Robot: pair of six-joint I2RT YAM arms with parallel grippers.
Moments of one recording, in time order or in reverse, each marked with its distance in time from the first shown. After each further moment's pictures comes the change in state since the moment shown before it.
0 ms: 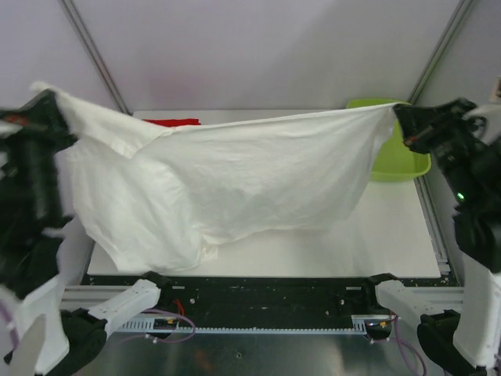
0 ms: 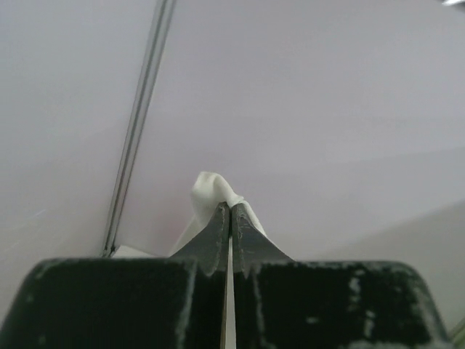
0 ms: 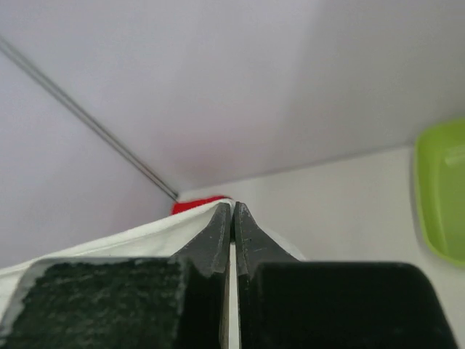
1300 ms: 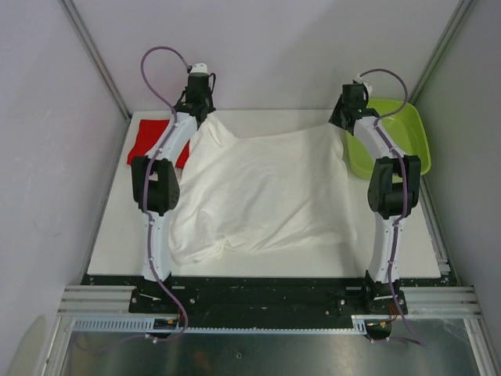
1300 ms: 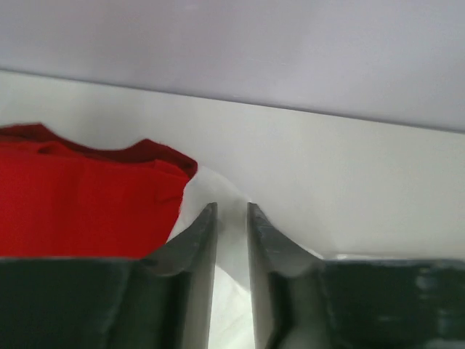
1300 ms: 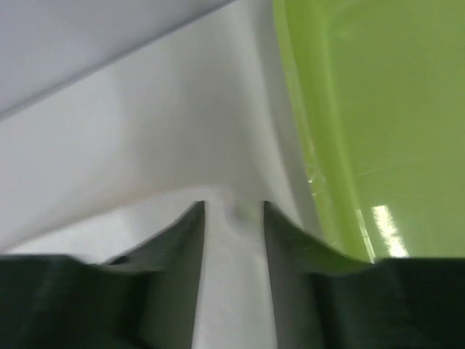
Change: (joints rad) left arm 0.192 1.370 0.161 0.210 0.283 -0.069; right arm -0.093 1.167 -0.046 0.423 0.204 -0.095
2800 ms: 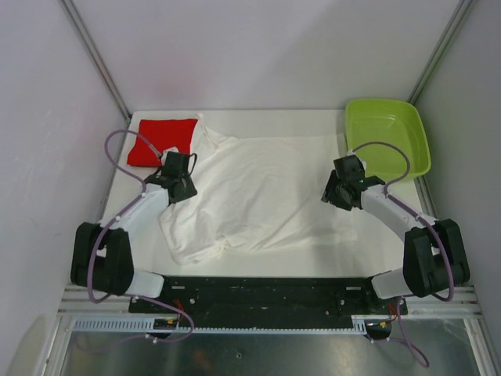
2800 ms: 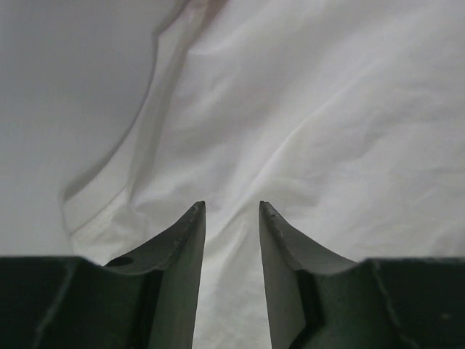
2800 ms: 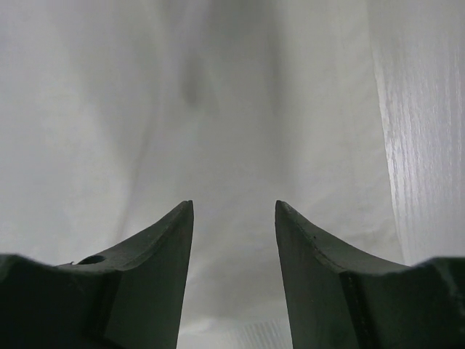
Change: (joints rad) left arm -0.014 -0.894 -1.242 -0.094 0.042 -0.351; right arm 0.195 -0.749 -1.025 -0.087 -0.058 0.171
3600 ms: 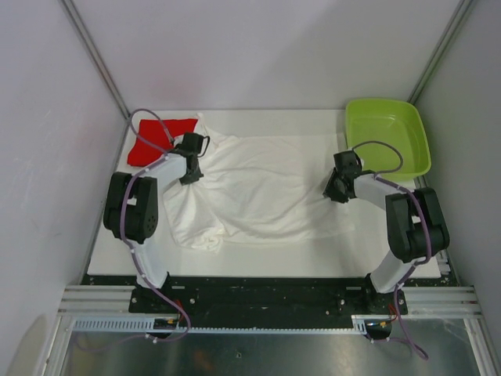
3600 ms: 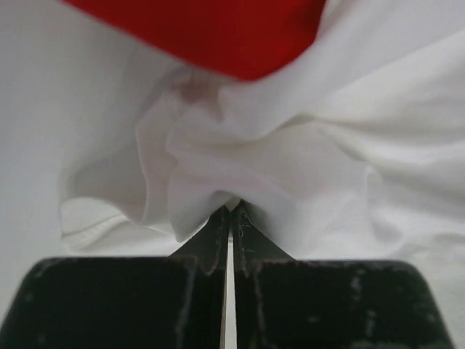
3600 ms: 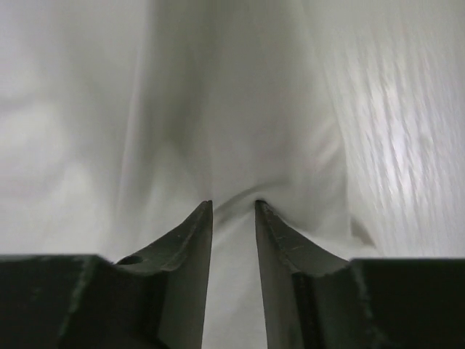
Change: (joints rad) left arm 0.021 0.468 0.311 -0.042 -0.106 0.001; right arm -0.079 0.238 0.012 0.186 -0.047 -0.001
